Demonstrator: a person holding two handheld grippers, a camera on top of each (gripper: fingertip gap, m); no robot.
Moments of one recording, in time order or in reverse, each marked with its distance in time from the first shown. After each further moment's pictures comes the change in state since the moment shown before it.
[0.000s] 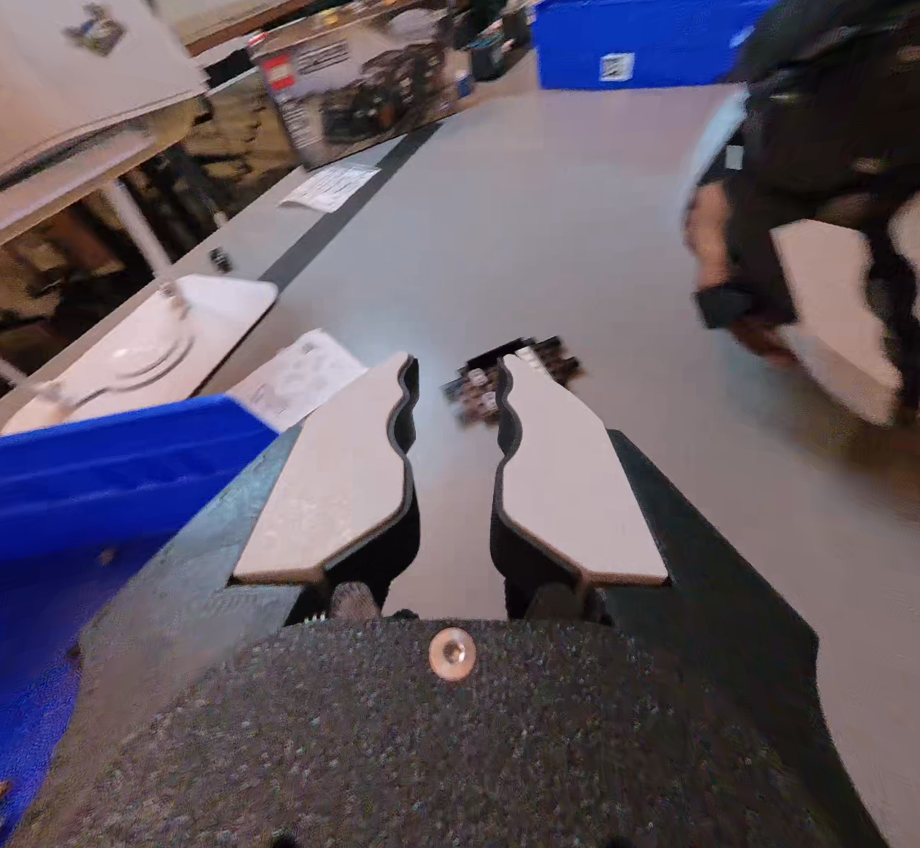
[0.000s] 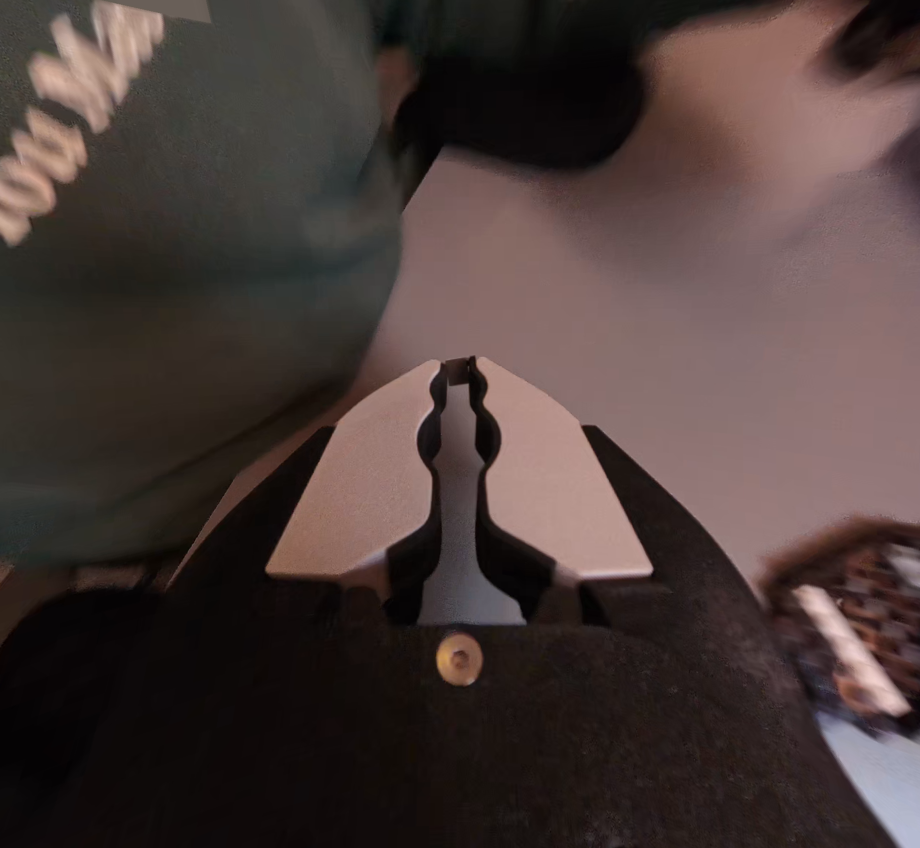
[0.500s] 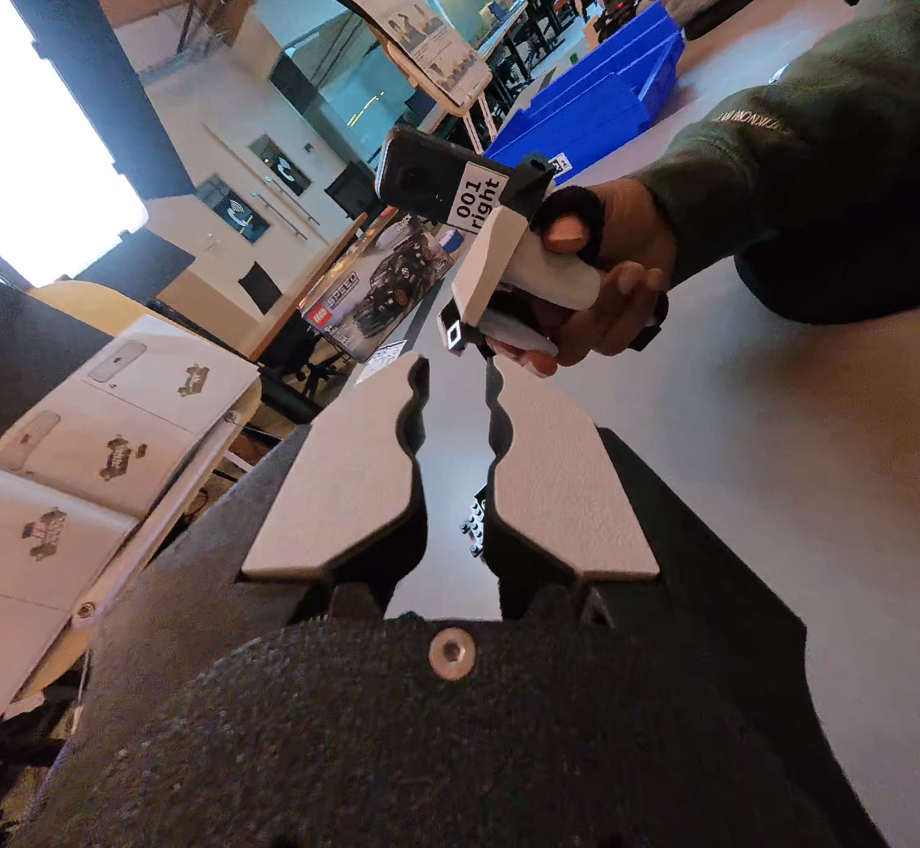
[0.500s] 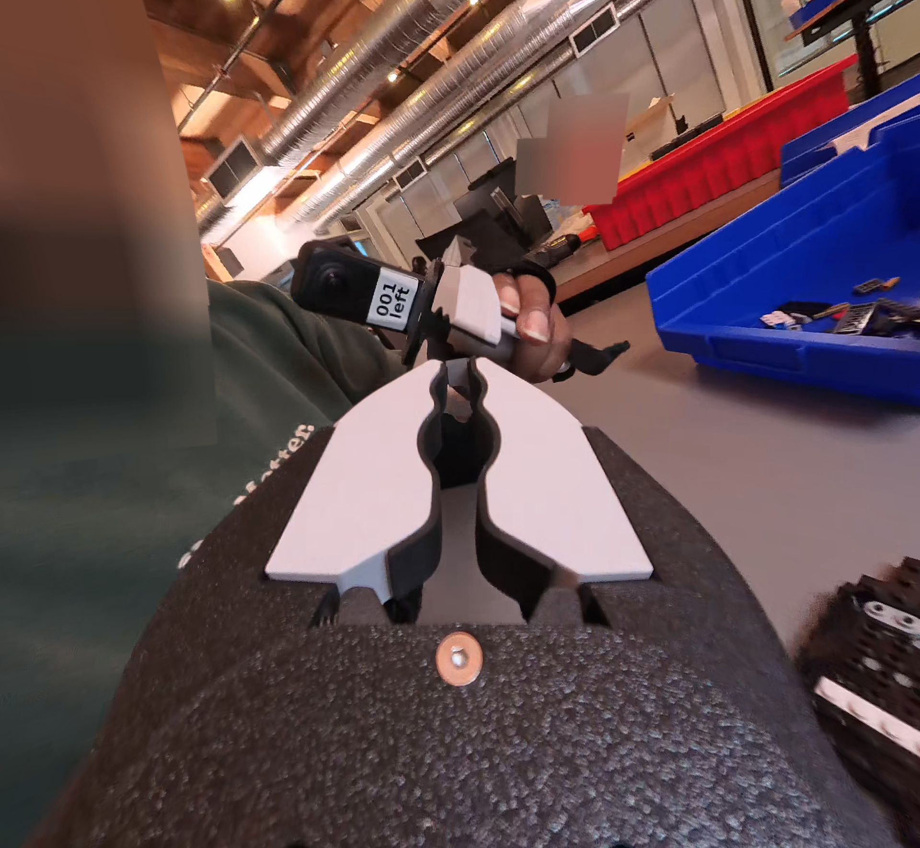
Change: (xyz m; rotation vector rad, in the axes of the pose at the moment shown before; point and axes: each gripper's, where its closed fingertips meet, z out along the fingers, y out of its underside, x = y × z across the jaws) left arm 0.077 -0.067 0.003 0.221 -0.085 0.508; right arm 0.055 -0.081 -0.091 0.851 0.035 0.385
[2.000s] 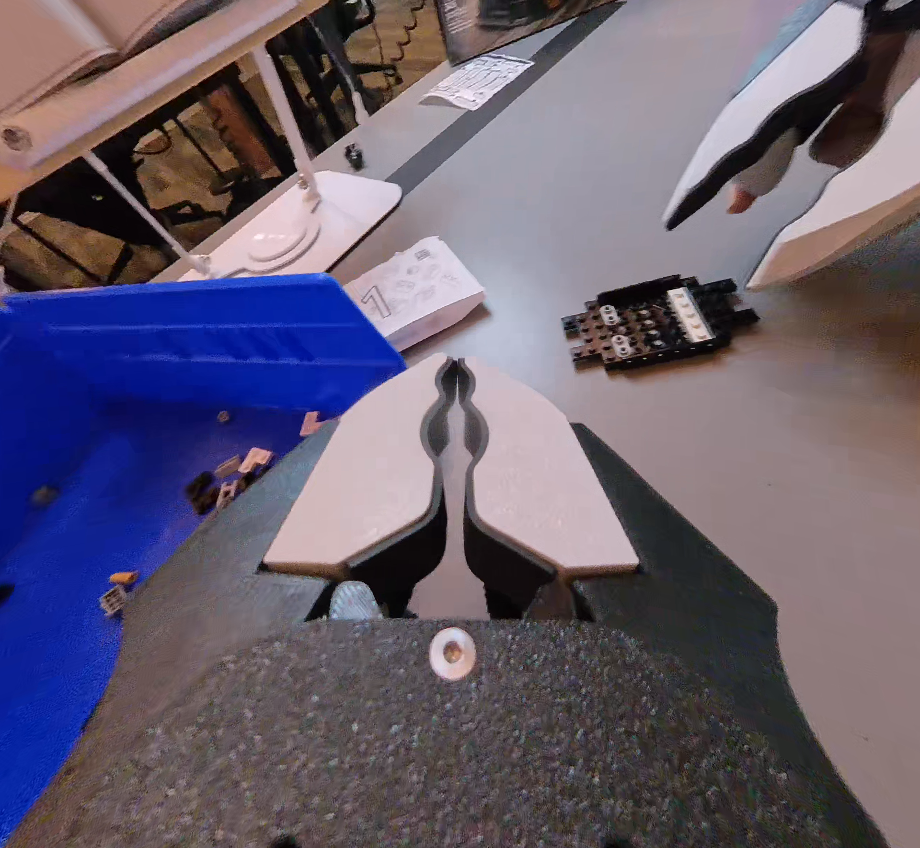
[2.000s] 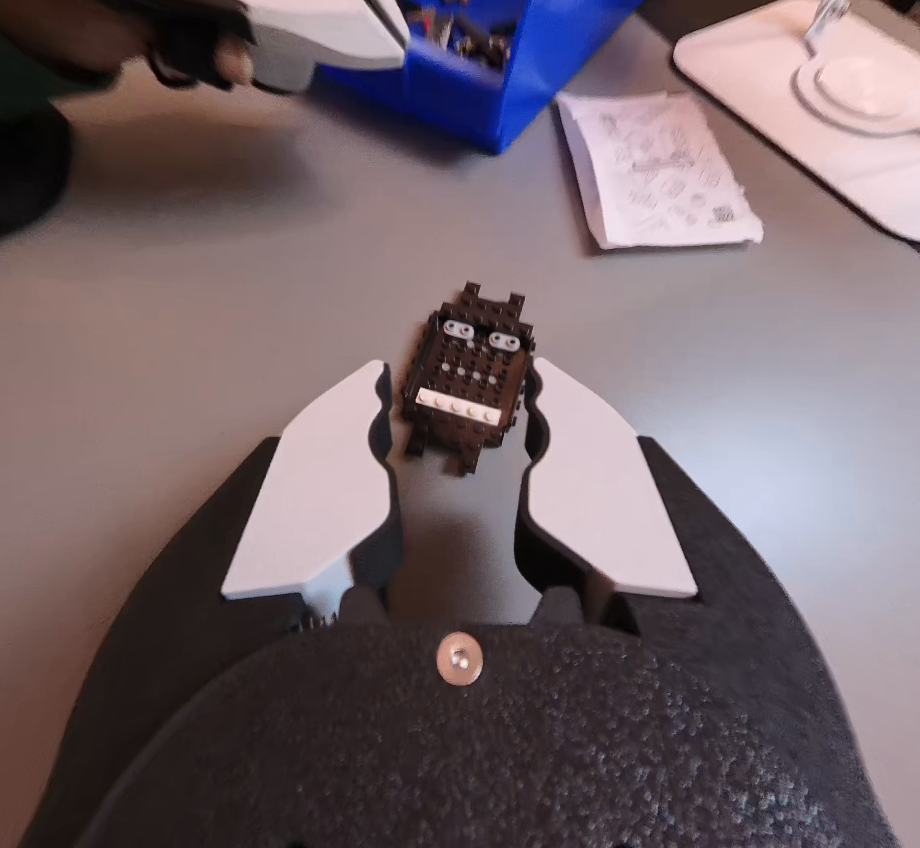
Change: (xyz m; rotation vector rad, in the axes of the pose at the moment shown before) left arm -0.060 0.157 -0.027 -0.449 -0.197 -0.487; right arm 0.128 0.058 -0.072 -0.611 0.850 -0.376
